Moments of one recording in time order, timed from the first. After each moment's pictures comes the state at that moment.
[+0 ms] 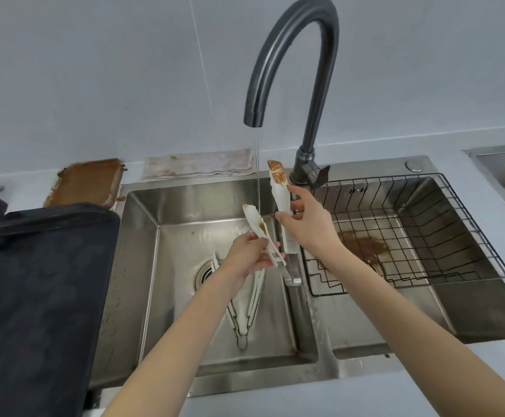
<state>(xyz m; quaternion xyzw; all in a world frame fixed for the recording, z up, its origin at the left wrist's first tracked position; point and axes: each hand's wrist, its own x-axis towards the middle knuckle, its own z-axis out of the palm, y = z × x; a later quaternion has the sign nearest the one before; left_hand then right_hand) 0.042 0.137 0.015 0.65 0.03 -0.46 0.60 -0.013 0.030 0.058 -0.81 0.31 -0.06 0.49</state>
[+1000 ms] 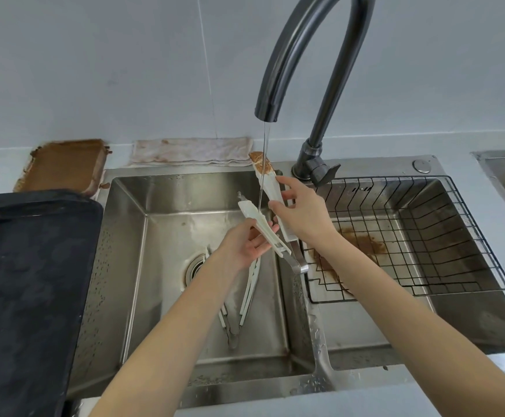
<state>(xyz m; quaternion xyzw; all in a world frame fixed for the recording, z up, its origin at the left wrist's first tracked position) 0.079 0.115 -0.010 0.47 0.23 -0.48 0.71 0.025 0.018 0.047 -0.85 0.29 -0.02 0.45</state>
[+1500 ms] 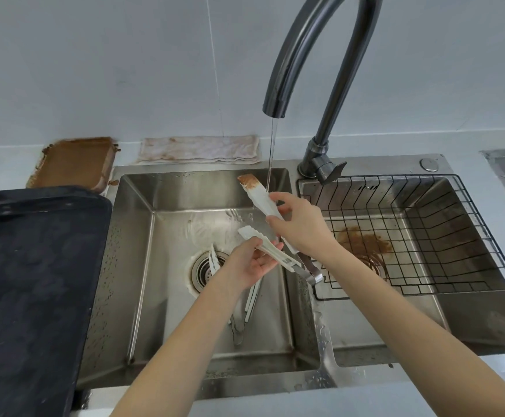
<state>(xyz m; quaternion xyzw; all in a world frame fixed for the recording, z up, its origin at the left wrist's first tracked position) 0.056 0.134 -0.021 0.46 0.27 -0.49 0.69 0.016 0.032 0.041 -0.87 0.26 0.03 0.42</state>
